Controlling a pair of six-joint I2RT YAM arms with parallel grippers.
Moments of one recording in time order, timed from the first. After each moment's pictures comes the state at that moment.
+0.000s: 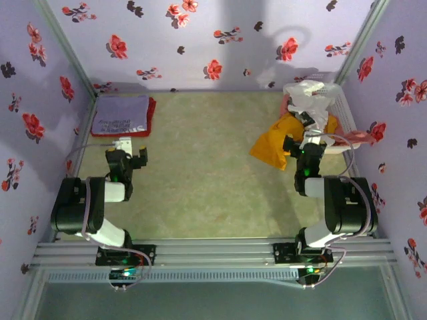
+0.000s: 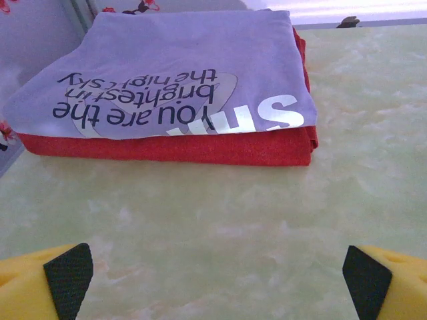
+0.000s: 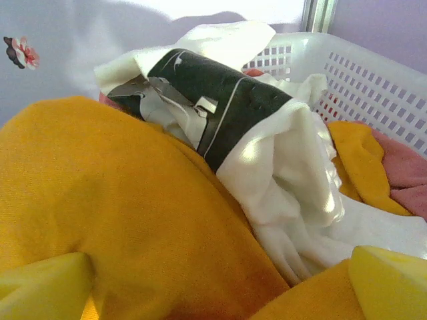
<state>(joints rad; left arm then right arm) -0.03 1.54 0.37 0.81 -0.16 0.04 0.01 1.51 0.42 0.84 0.18 0.07</state>
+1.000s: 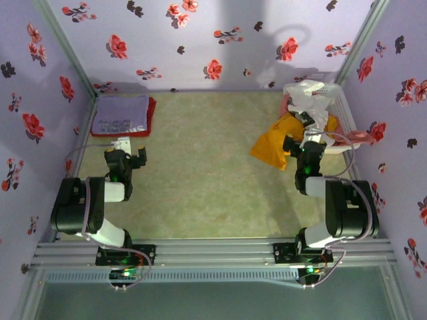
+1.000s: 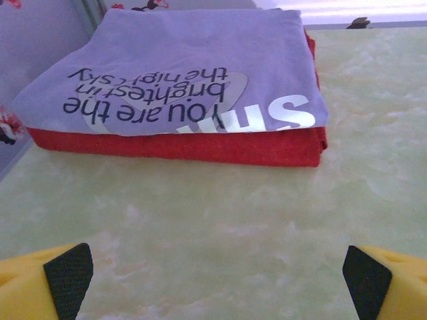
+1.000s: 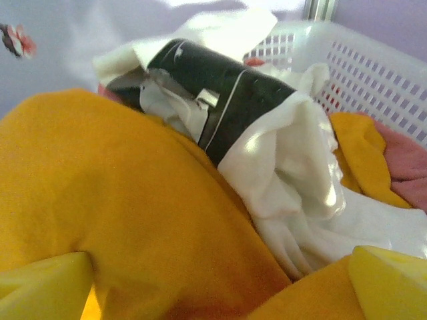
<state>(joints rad) -0.02 1.53 0.37 0.80 -0.18 0.02 0.01 1.45 0.46 0.68 0.18 0.09</state>
